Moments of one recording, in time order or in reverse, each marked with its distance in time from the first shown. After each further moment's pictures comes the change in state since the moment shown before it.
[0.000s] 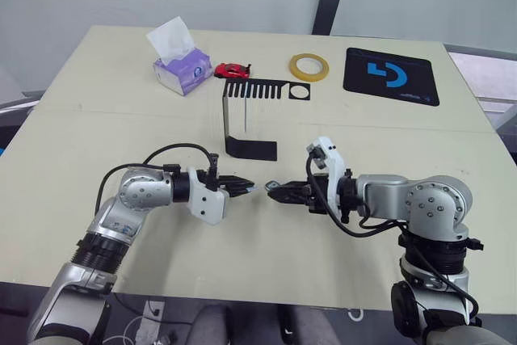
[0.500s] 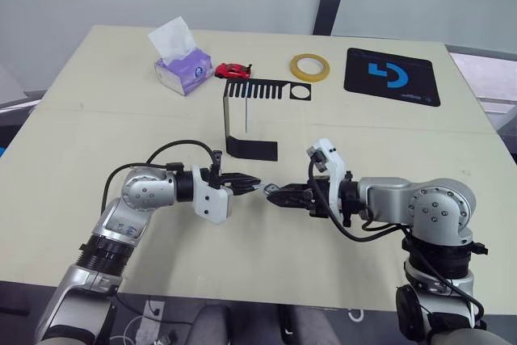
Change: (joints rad) left arm 0.026 -0.031 0.020 -0.053 -0.030 0.032 -0.002; right arm 0.012 -0.011 0.018 -0.021 0.034 -0.003 0.011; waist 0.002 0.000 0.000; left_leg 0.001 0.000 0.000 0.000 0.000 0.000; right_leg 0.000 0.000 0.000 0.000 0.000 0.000
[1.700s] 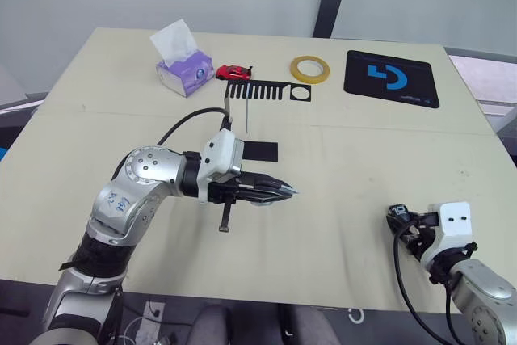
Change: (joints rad) left arm -0.066 -0.026 0.039 -0.465 -0.625 1.106 -0.206; right arm 0.846 -0.195 -0.205 -0.132 -0.554 -0.972 0.049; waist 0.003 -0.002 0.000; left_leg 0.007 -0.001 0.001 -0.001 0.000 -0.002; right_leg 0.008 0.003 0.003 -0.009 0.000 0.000
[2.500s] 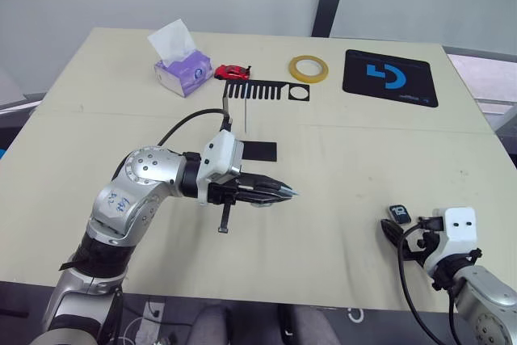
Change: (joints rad) left arm -0.005 -0.003 0.000 0.000 -0.010 0.013 -0.008; right arm 0.025 0.037 -0.018 -0.018 0.039 0.021 -0.037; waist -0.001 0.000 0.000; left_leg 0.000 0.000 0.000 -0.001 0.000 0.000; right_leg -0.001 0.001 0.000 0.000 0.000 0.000
